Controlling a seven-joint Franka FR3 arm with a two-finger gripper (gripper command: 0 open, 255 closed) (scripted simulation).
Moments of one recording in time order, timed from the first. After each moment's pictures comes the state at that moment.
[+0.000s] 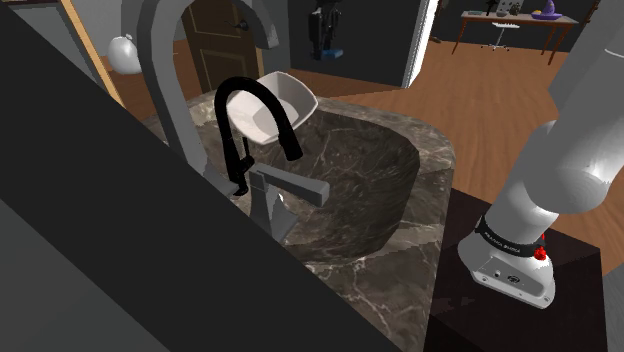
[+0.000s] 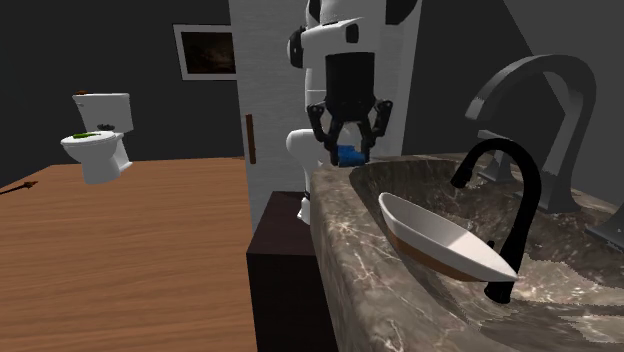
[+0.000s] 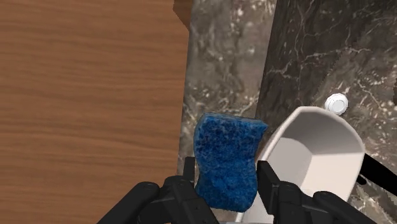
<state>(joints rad) 0.09 -0.06 0.01 -1.67 0.05 1.67 -0.15</state>
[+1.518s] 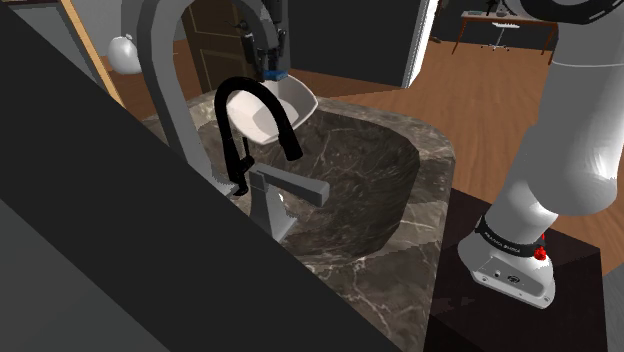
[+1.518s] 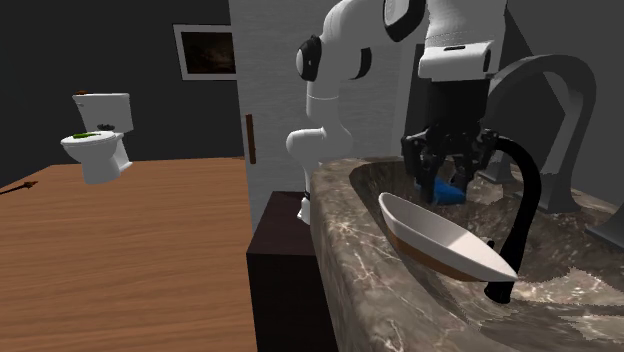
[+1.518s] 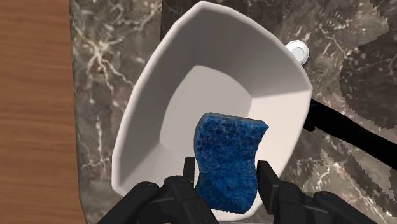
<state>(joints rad) 0.22 0.24 0.11 -1.37 0.01 1.68 0.07</state>
